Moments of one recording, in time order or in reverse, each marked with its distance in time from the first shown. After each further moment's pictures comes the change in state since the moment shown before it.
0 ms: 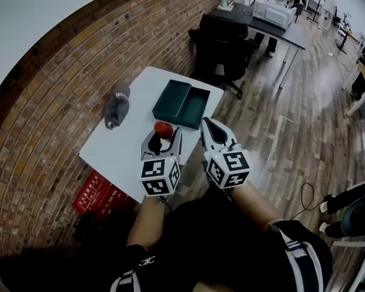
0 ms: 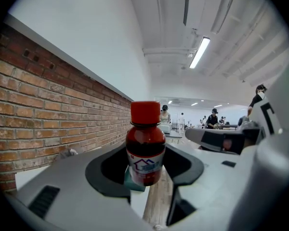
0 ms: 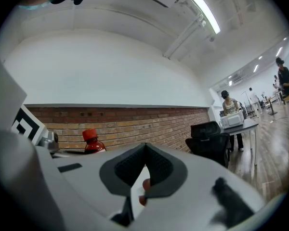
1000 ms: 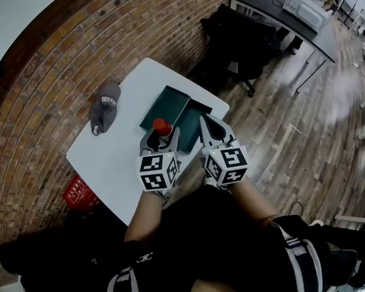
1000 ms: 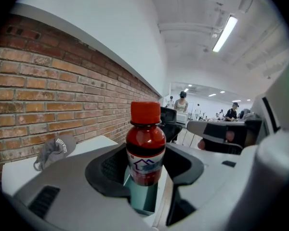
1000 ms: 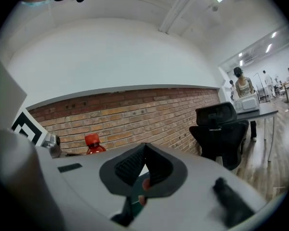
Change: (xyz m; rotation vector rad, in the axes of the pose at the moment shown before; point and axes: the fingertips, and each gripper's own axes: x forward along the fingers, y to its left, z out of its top) left arm 0.228 0.037 -0.022 -0.097 0.179 0.157; right arm 0.191 -0.154 -0.027 0.042 0.184 0.140
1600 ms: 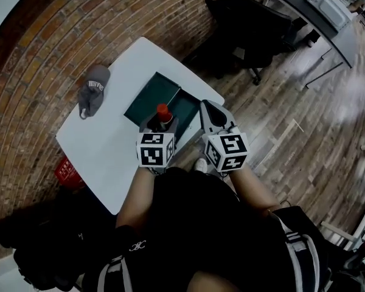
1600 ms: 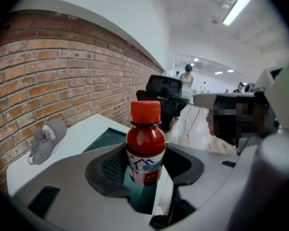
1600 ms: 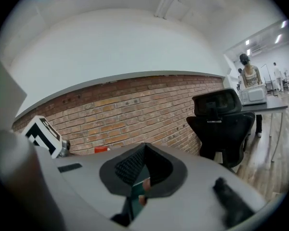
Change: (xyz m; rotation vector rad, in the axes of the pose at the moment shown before) left arm 0.112 -0.022 -0.056 0.034 0.307 0.046; right arm 0.047 -0.104 -0.020 0.007 0.125 0.071
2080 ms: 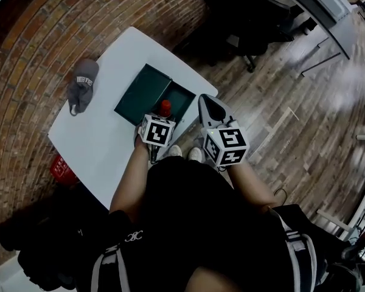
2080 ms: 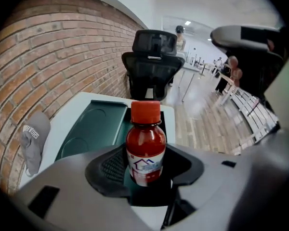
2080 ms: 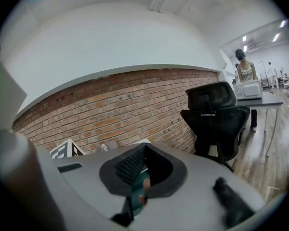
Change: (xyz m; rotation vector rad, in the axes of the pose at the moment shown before) left arm 0.075 0.006 -0.081 0.193 0.398 -0.041; right arm 0.005 -0.028 -0.018 0.035 0.075 -0.037
